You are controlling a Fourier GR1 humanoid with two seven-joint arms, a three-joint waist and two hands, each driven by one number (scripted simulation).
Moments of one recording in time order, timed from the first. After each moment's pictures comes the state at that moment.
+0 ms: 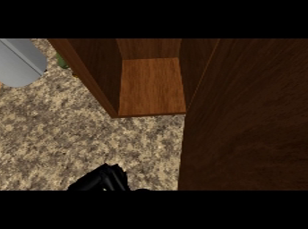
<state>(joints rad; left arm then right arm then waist) -0.40 0.51 -1.13 -2.13 -0.72 1.49 1.07 0.12 -0.12 0.01 -2.36 -0.34 0.26 0.29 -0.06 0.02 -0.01</state>
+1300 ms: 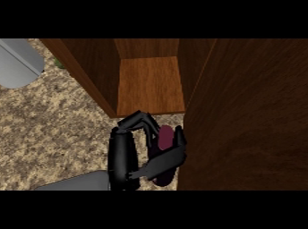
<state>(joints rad) -0.68 0.37 -1.08 -1.70 -0.42 1.49 0.97 0.07 -0.16 -0.09 -2.35 -0.38 0.28 0.29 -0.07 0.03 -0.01</state>
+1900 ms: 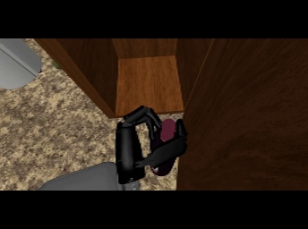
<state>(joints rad) -0.69 0.32 -1.08 -1.59 -0.35 1.49 0.87 0.07 -0.16 -0.11 -2.34 -0.42 0.29 0.29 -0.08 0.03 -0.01</state>
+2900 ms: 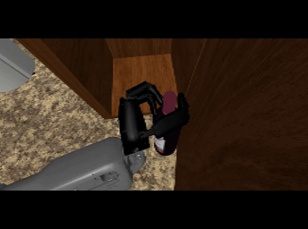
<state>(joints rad) -0.82 0.30 -0.99 -1.47 -0.14 1.47 0.80 0.05 -0.18 -0.14 -2.32 -0.47 0.32 0.28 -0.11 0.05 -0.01</state>
